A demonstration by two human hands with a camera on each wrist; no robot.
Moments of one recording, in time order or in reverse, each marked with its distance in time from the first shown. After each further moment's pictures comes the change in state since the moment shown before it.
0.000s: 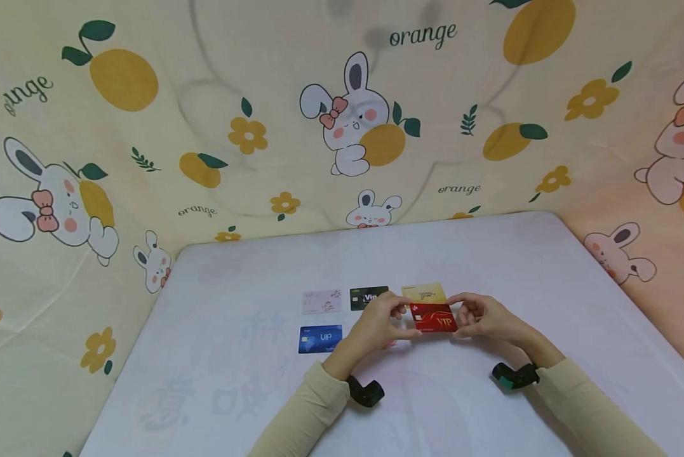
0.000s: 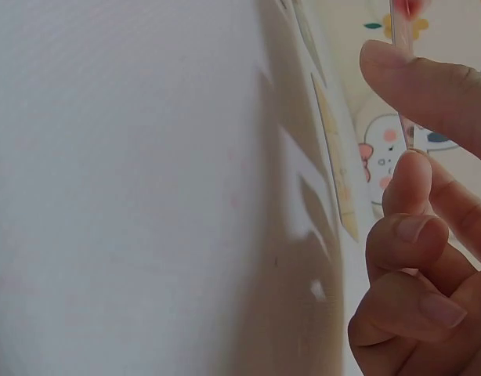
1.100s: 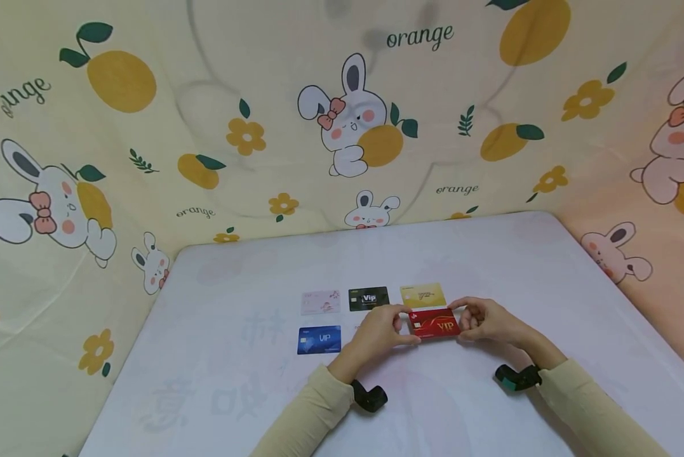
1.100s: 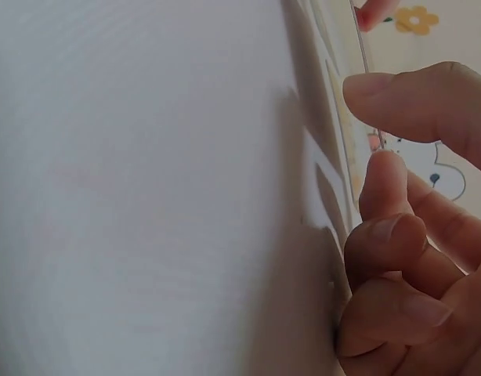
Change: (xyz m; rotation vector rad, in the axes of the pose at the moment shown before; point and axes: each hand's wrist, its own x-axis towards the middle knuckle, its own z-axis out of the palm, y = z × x) left_hand -0.001 0.000 0.015 0.032 -0.081 -0.154; right_hand -0.005 0.006 -0.004 -0.020 -0.057 0.024
